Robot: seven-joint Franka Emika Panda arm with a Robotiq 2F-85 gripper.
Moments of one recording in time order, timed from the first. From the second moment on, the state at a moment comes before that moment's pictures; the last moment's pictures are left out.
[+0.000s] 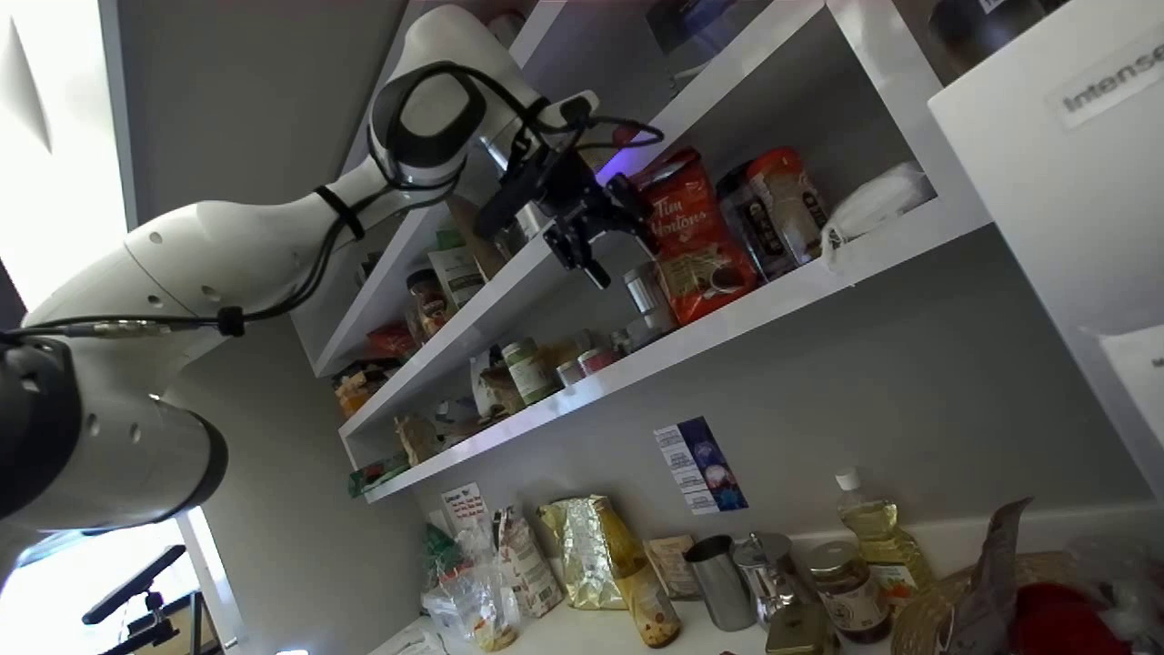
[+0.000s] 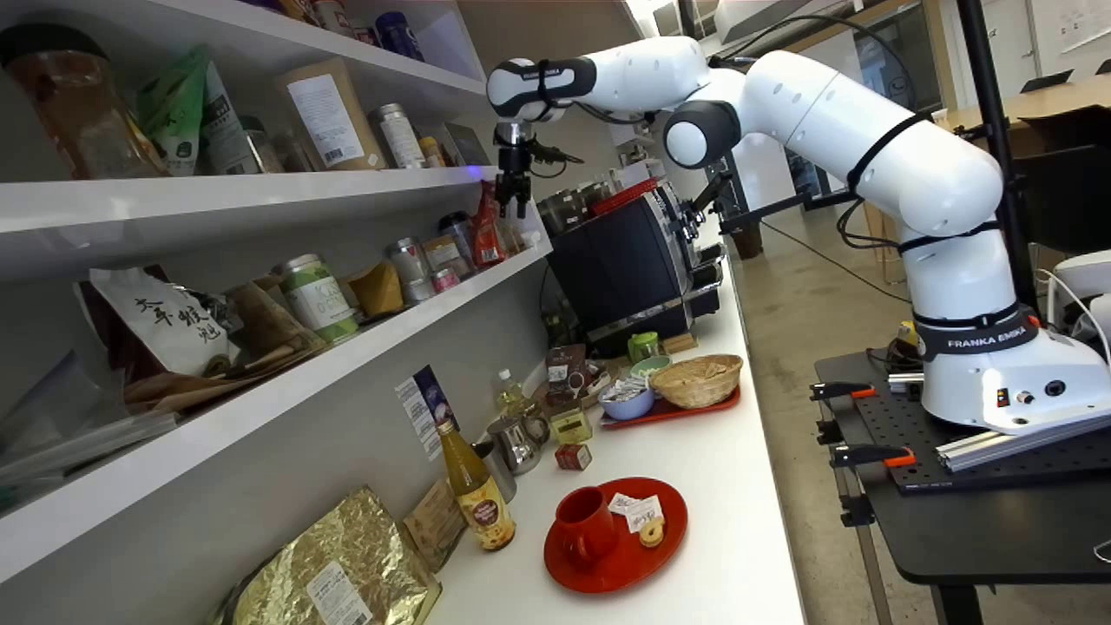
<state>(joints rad) -0.24 0.66 -0.40 -0.63 0.49 1.63 -0.42</state>
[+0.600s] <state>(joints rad) -0.13 0.42 -0.41 -0.97 0.46 1.85 -0.41</state>
